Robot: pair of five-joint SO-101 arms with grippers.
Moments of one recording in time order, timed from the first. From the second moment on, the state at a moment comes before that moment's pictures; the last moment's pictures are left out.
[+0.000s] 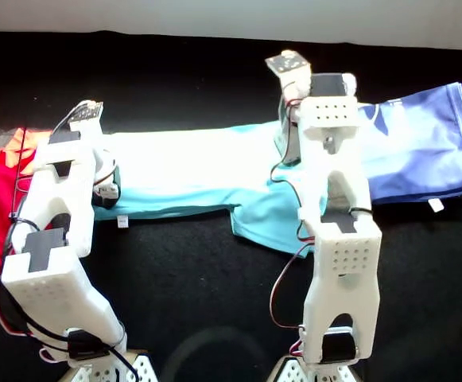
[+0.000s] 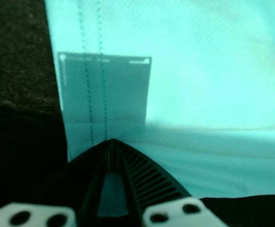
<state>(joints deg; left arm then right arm) -18.7 21.7 10.9 59.6 -3.7 -11.7 38.1 -47.5 100.5 18.9</state>
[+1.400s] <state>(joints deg) -18.7 21.7 10.9 59.6 -3.7 -20.3 18.5 17.5 66.9 26.7</state>
